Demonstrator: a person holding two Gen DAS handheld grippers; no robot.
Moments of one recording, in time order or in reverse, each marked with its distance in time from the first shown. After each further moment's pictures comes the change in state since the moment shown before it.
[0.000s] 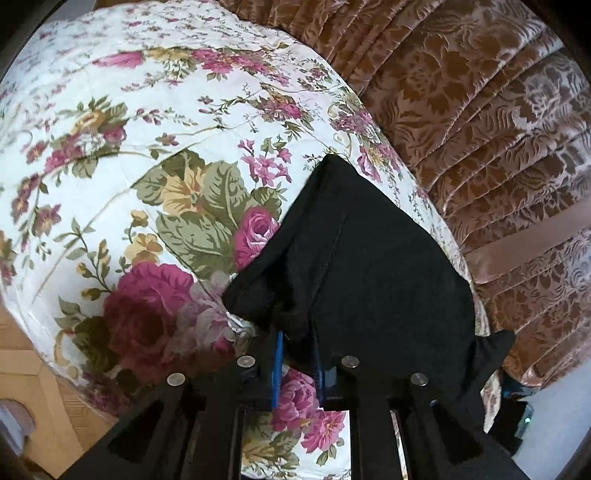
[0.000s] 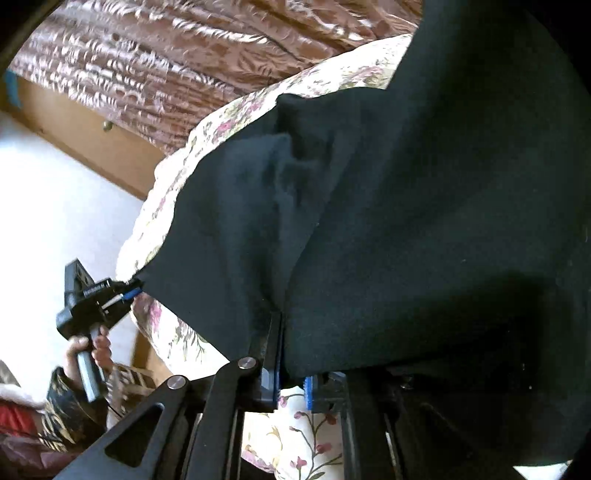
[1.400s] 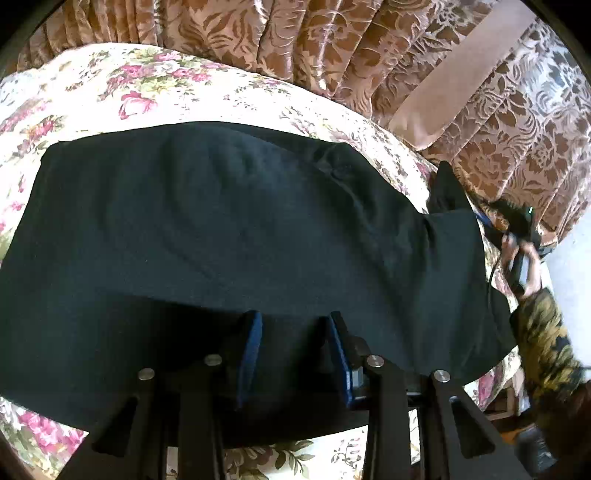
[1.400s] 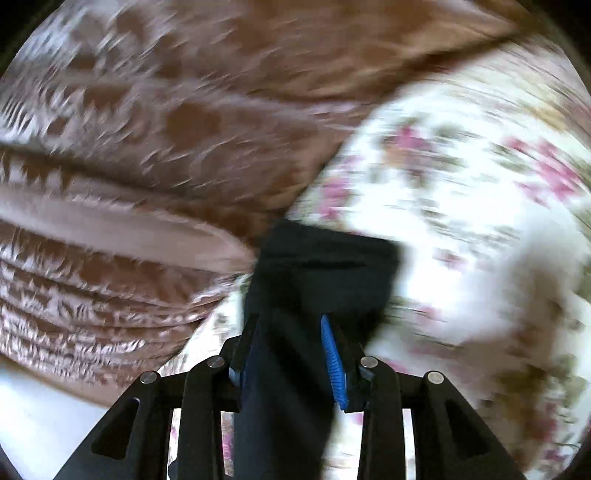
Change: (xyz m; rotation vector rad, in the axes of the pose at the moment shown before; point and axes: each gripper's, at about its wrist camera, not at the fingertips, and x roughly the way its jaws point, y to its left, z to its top) left arm 0.082 -0.187 -0.065 0.484 0.207 -0.065; right arm -0.165 -0.275 0.188 0.571 -0.518 -0.100
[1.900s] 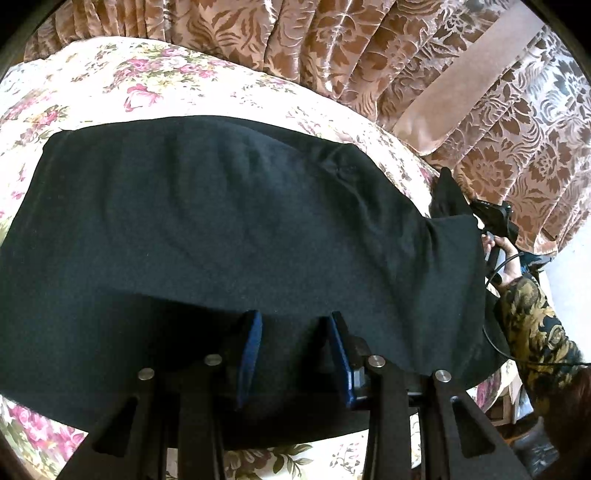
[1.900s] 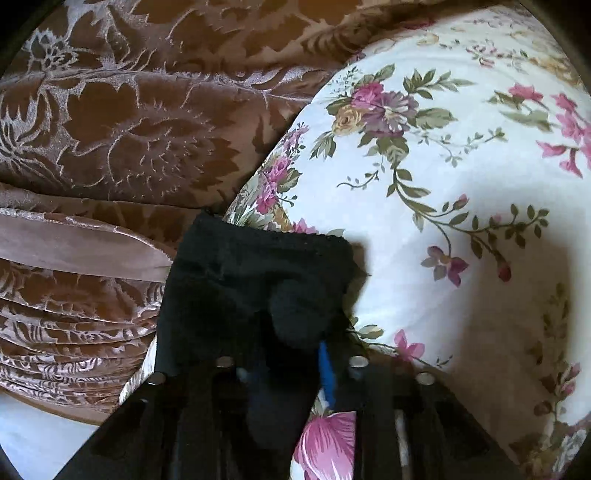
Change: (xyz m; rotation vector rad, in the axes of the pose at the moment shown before) left arm 0.004 0.001 -0.002 -0.023 -0.009 0.002; right arm 0.069 -0.017 0.016 0.027 0.020 -0.101
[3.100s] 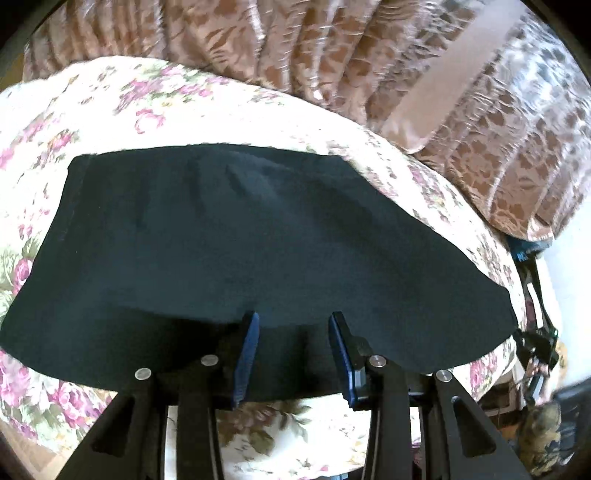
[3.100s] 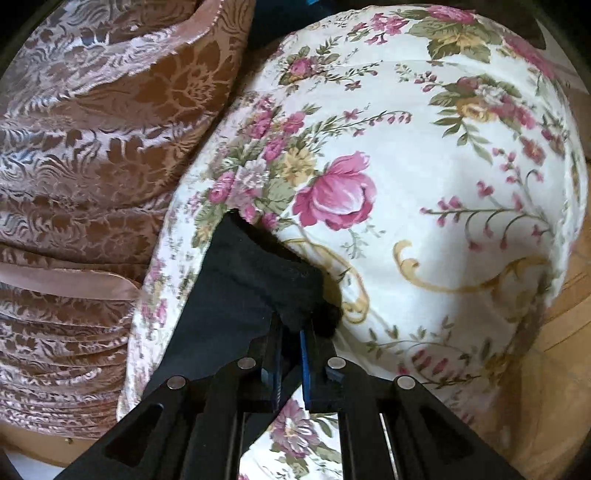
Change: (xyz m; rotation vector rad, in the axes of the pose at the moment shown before) left arm -0.041 -0.015 -0.004 0.076 -0.012 0.009; right arm -0.326 -0.202 -0.139 0.258 -0.201 -0.132
